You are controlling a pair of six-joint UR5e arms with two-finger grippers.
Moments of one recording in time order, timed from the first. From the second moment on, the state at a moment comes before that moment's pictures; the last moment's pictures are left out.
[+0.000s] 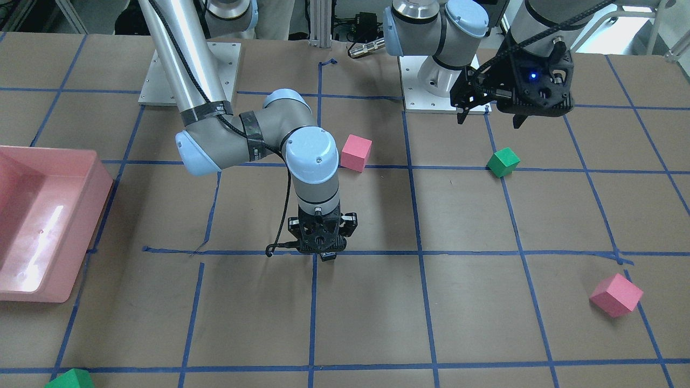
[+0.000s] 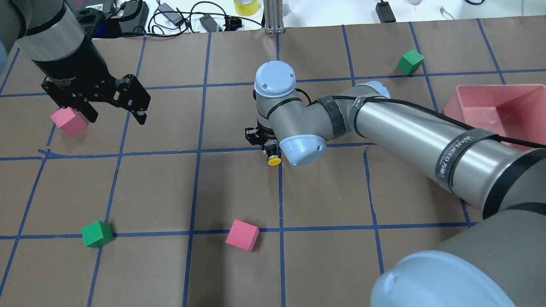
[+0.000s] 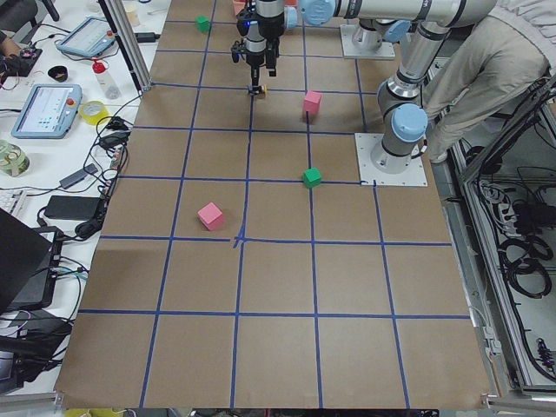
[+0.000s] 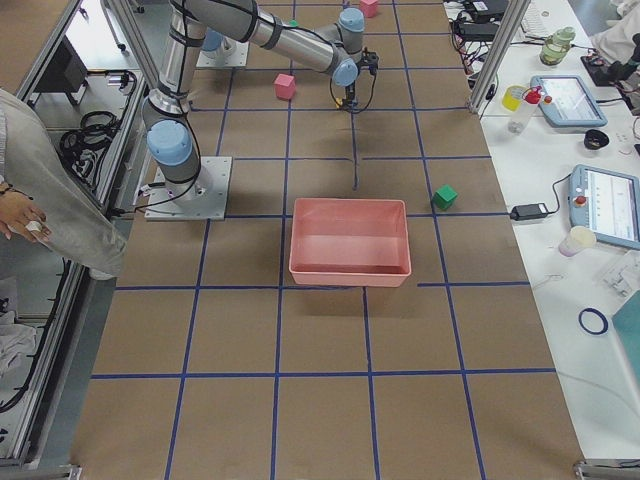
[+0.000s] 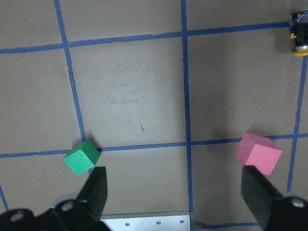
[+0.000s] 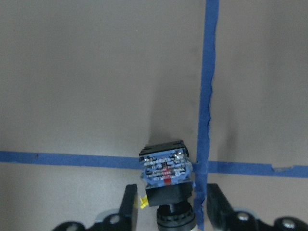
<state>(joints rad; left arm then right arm) -1.51 -1.52 -1.57 -1.69 1.60 0.14 1.98 -1.04 1.68 -2.29 -1.52 0.37</state>
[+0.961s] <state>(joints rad) -1.52 -1.54 -1.75 -1.41 1.59 0.15 1.72 -1.45 1.65 -1.80 -1.46 0.18</state>
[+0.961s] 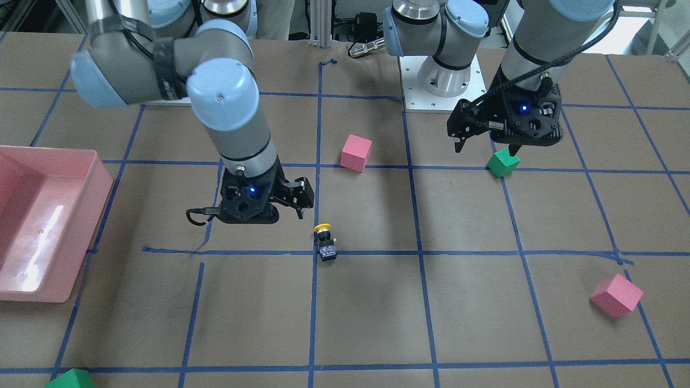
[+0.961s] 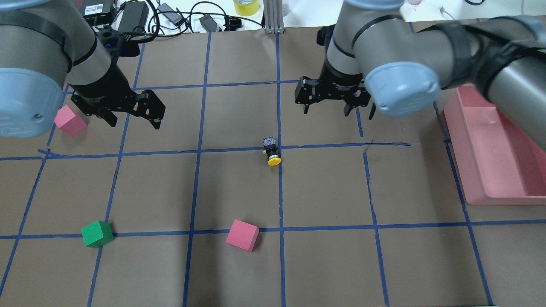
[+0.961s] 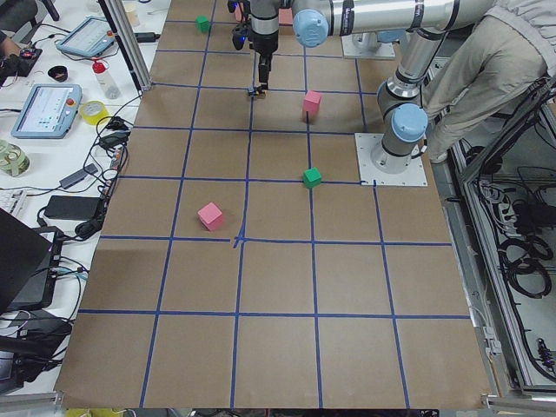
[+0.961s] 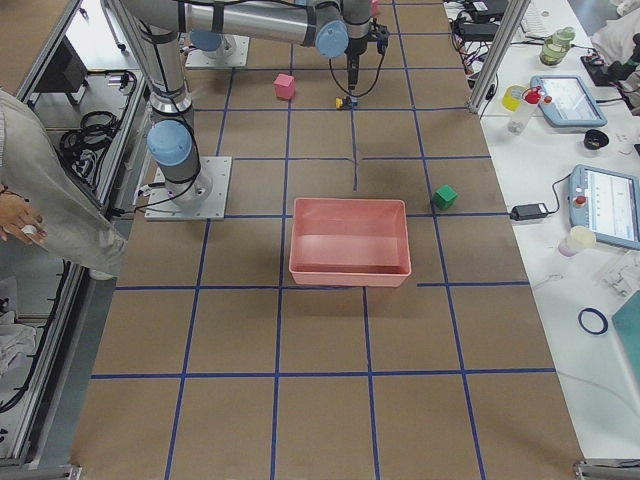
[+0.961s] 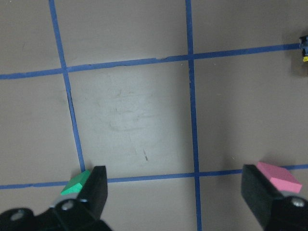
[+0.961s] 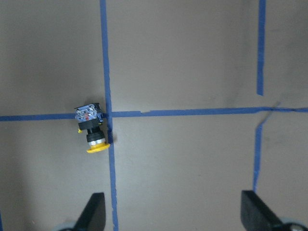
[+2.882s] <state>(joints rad) -2.01 -1.87 -2.08 -0.32 1.67 -0.54 1.66 -1.62 1.57 -1.59 -1.62 0.12</state>
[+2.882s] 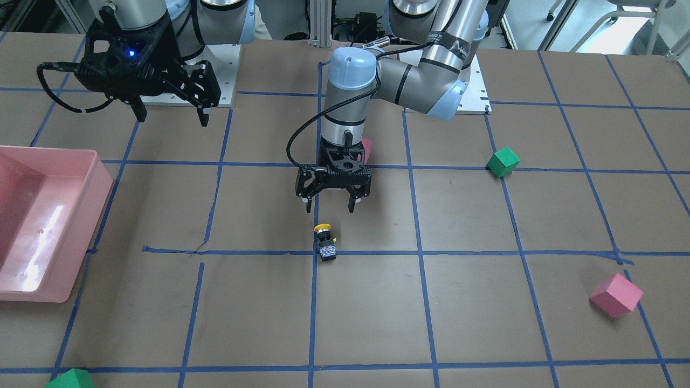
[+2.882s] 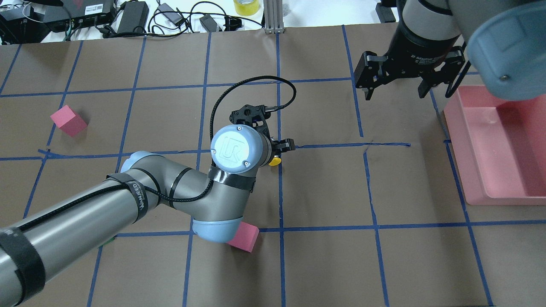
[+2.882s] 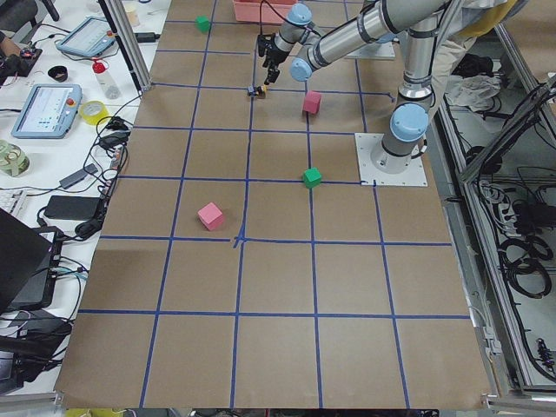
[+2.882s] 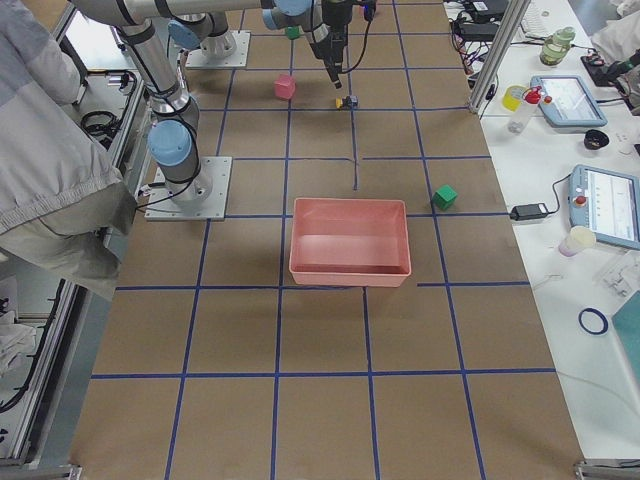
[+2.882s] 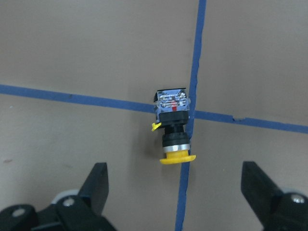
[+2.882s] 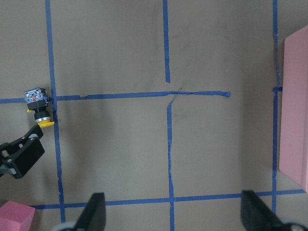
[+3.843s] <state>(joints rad) -2.04 -2.05 -2.04 -0.29 1.73 -0.49 1.66 -1.62 1.58 -1.59 -1.62 0.12</state>
